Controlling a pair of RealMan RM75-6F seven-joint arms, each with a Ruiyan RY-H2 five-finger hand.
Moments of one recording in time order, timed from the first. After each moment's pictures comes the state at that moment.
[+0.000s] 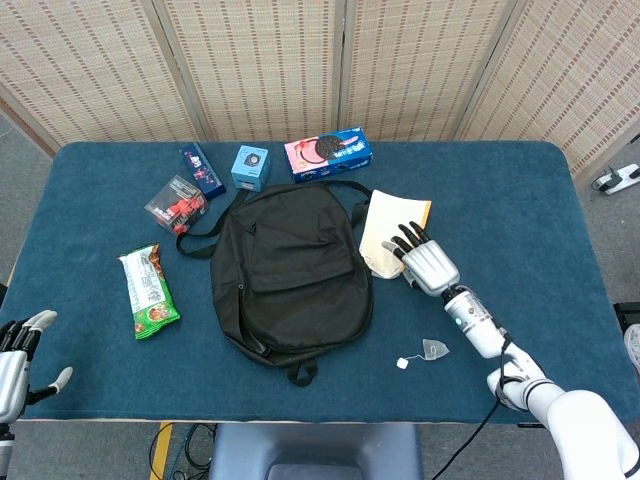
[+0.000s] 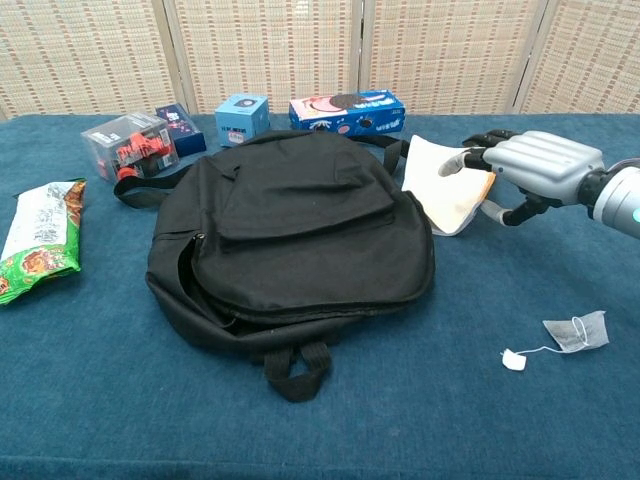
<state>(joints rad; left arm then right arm) -0.03 -1.17 -0.05 -1.56 1.44 1.50 0.00 0.74 -1.76 0.03 -0.63 -1.58 1.03 0.19</state>
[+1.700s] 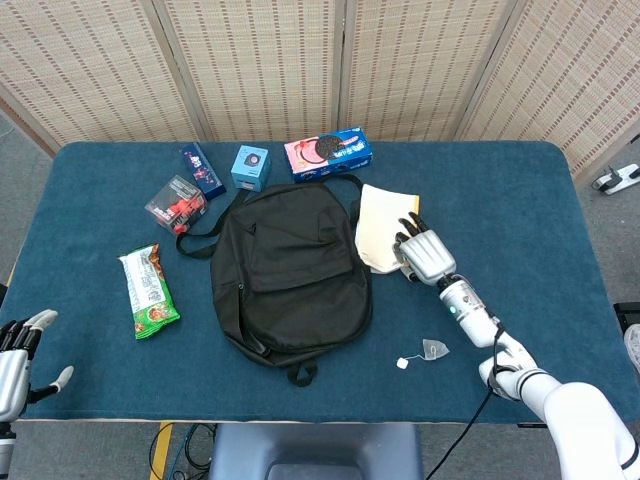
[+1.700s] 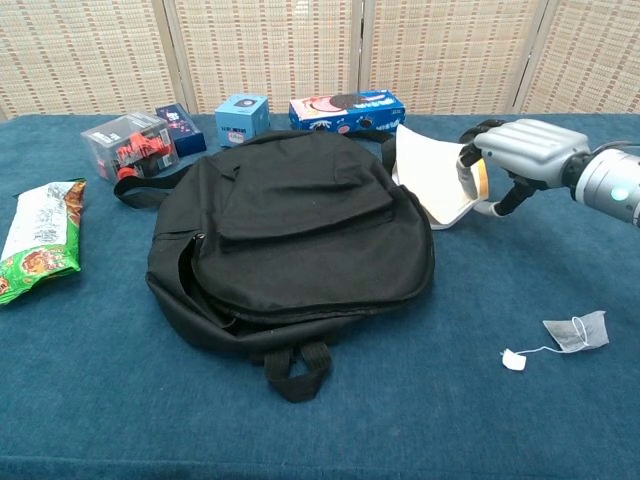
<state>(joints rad) -0.04 -1.17 -0.06 -1.56 1.43 1.49 -0.01 0.79 -1.76 0.06 -0.64 -1.52 0.96 0.18</state>
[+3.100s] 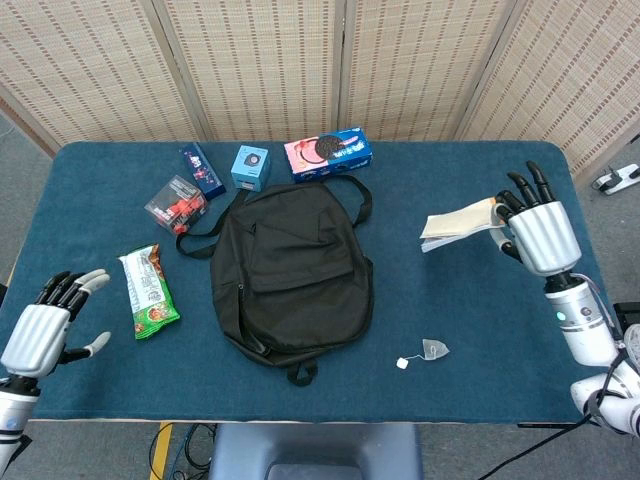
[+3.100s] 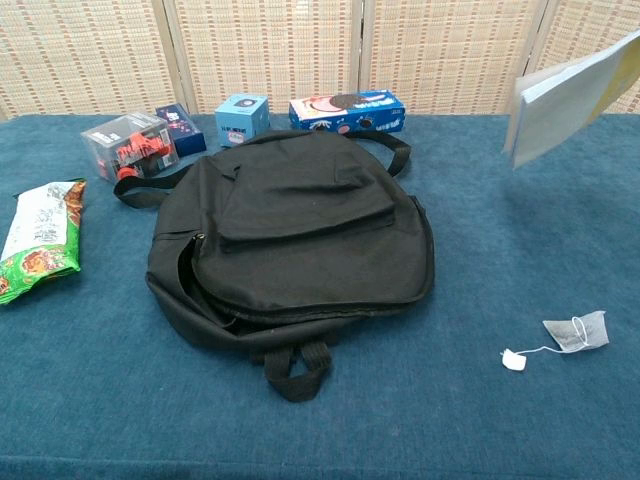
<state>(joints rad) -0.24 -1.08 -0.10 -1.57 1.61 1.39 -0.14 0.55 -1.28 0.15 -1.09 -1.51 1.42 0.01</state>
